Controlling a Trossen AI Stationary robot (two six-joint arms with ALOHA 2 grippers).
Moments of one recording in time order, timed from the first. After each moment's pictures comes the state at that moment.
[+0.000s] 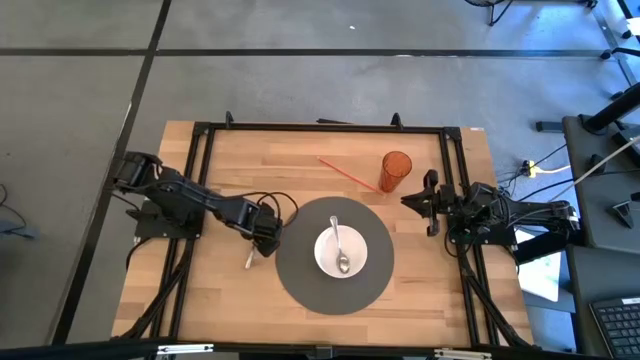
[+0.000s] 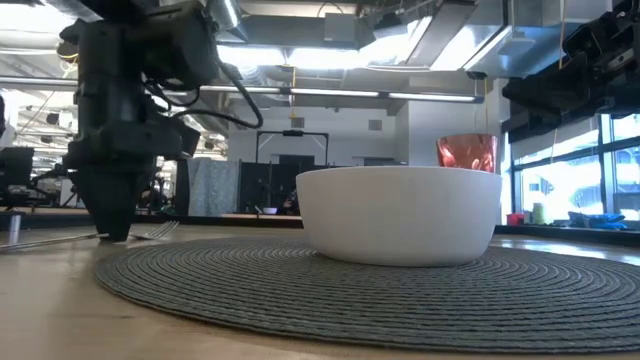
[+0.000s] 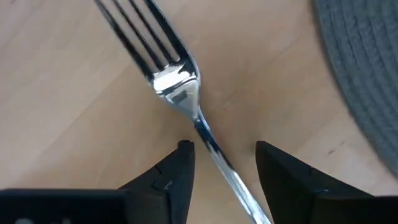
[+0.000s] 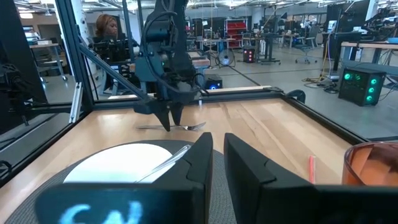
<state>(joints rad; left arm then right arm) -0.19 1.54 0.75 -0.68 -0.08 -1.05 -0.03 0.01 0.01 0.03 0.05 0.04</state>
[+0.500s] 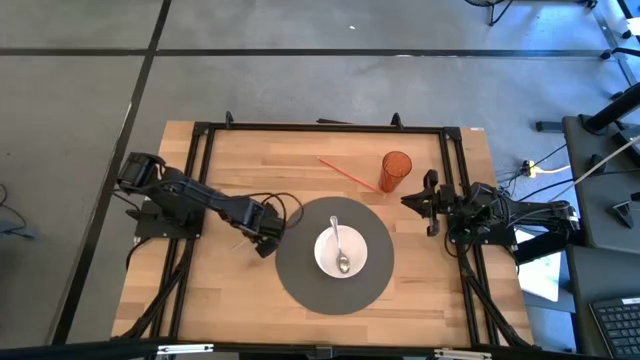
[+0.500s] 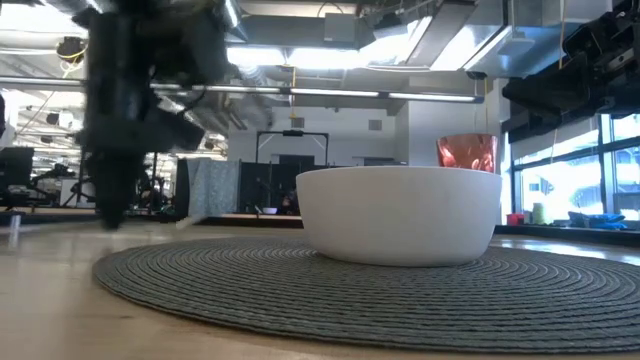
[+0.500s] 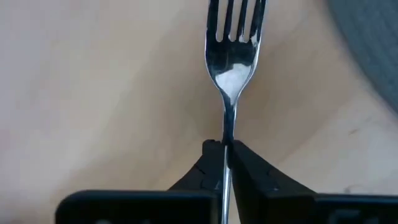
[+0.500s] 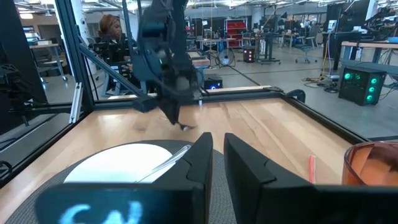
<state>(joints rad) -0.19 1.58 0.84 -0.82 -0.11 -0.91 -0.03 0.01 0.01 0.03 0.05 0.04</state>
